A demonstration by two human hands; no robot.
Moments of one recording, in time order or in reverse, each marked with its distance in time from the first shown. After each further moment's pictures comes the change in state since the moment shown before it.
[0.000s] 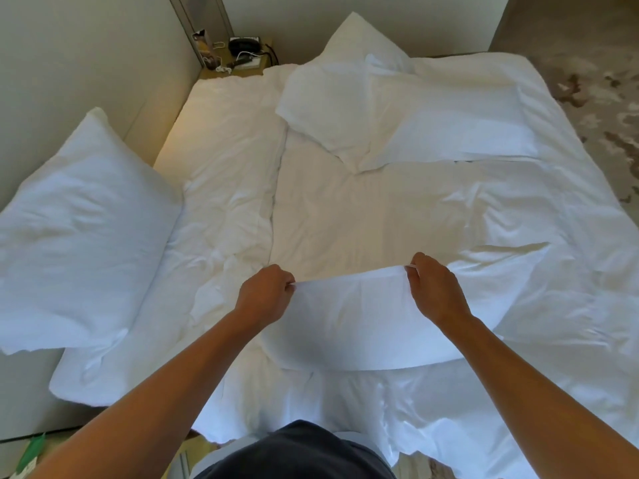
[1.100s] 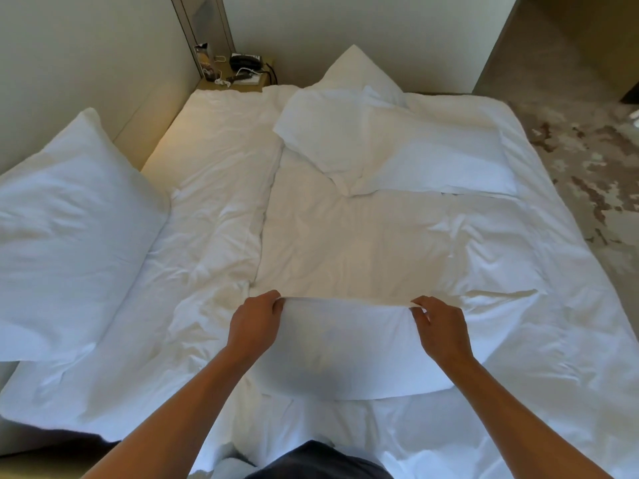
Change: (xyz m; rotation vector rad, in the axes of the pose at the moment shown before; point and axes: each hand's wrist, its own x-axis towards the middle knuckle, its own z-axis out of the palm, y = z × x) left_hand -0.007 -0.005 0.017 -0.221 0.111 -0.128; right_hand -0.013 0.026 0.000 0.103 0.143 0.072
